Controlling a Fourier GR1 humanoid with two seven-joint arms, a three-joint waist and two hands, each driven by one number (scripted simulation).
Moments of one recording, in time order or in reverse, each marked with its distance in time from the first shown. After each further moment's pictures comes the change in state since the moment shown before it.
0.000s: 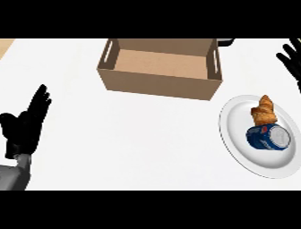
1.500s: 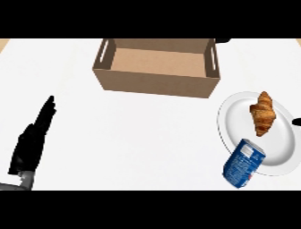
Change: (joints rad) left arm 0.112 0.002 -0.078 -0.146 -0.173 0.035 0.046; right arm 0.119 -0.273 0.079 0.178 0.498 -0.104 0.182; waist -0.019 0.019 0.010
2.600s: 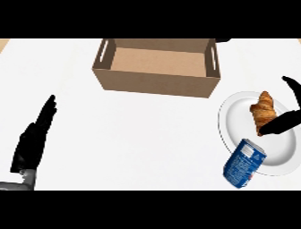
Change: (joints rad) left arm 0.000 -0.076 0.080 0.017 -0.076 -0.076 -0.010; right arm -0.122 0.175 0.085 -0.125 0.194 0.332 0.565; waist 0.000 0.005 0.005
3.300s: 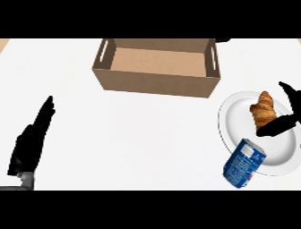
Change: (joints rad) left arm 0.030 -0.064 0.073 -0.047 -0.074 -0.066 0.027; right arm 0.037 0.140 -0.128 0.071 0.178 0.055 -0.093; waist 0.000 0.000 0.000
